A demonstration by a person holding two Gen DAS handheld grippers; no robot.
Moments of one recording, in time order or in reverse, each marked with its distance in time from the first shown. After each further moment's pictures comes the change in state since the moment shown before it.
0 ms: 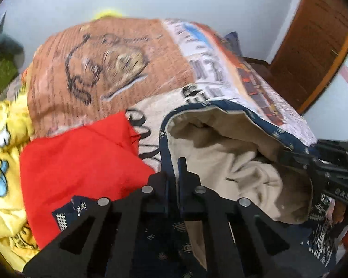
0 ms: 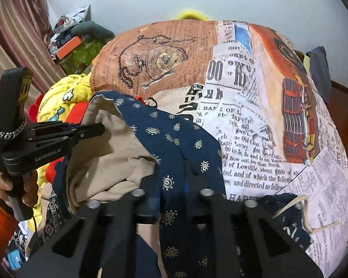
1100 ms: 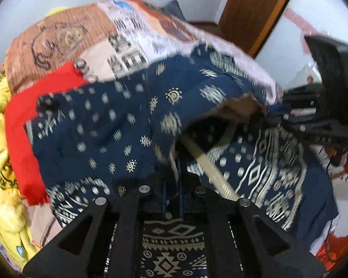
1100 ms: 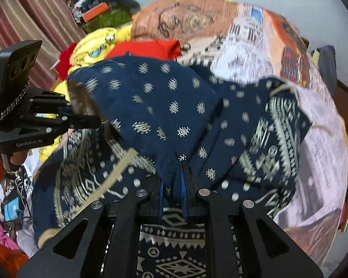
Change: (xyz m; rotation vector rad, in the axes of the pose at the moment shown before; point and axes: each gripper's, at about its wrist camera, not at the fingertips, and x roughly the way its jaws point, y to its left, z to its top) left arm -0.080 -0.074 -0.159 0.230 0.184 -0.186; right arm -0.071 0.040 -0.132 -0.109 0.167 0.040
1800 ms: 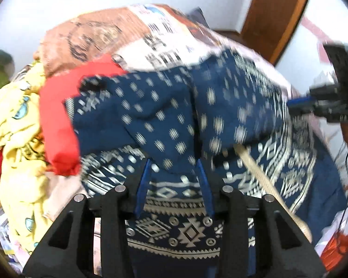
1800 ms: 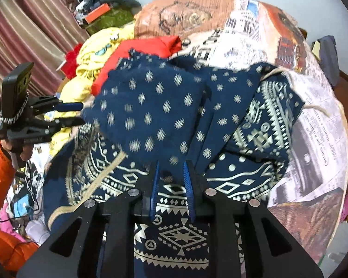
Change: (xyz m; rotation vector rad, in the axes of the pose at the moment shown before) left arm -0.060 0.030 -0.041 -0.093 -0.104 0.128; right arm -0.037 -0.008 -0.022 0.028 -0.012 0.050
